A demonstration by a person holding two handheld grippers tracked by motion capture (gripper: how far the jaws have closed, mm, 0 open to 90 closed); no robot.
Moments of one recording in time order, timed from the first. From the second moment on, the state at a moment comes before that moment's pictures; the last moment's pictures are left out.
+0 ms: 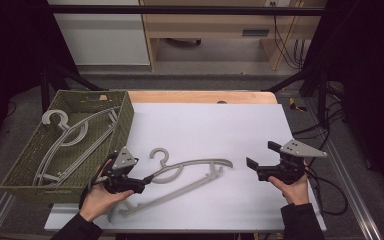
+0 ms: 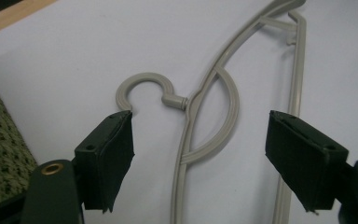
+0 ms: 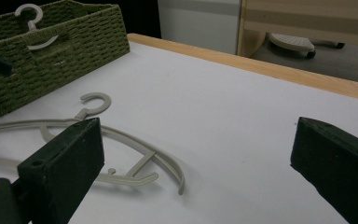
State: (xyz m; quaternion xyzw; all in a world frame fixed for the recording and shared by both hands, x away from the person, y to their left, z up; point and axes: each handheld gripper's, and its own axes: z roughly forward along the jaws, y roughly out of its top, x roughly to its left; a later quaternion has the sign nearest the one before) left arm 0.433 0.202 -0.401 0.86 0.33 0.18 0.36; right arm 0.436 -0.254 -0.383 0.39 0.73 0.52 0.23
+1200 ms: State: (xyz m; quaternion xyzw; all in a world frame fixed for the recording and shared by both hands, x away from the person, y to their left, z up) left arm 0.437 0.193 -0.459 0.86 0.42 0.11 0.26; right arm 0.435 -0.251 -0.384 0.39 0.73 0.52 0.22
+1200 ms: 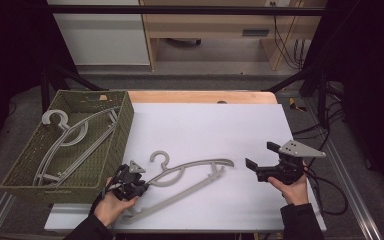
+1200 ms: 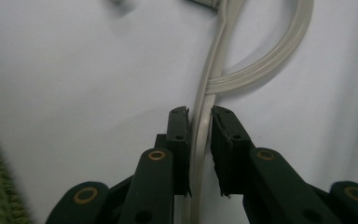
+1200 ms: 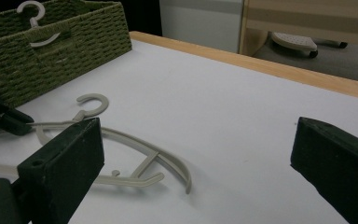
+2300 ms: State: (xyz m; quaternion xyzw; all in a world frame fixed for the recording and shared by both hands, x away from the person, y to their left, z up) left arm 0.428 0.194 -0.456 0.87 0.39 0.10 0.29; right arm 0.435 -0.251 -0.384 0.38 0.73 0.52 0.22
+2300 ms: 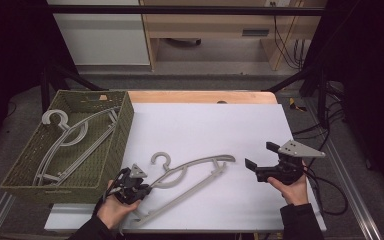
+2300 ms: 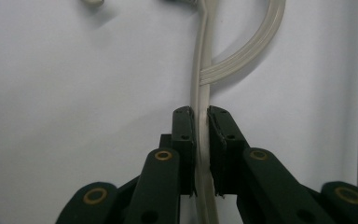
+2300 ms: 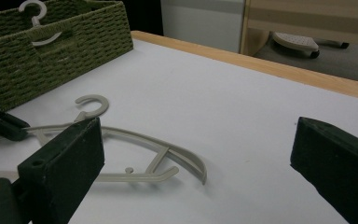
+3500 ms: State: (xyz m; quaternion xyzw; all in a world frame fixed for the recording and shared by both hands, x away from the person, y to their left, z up) left arm 0.405 0.225 -0.385 0.79 0.38 0.15 0.46; right arm 0.435 -0.251 -0.385 0.38 0.73 0.52 0.22
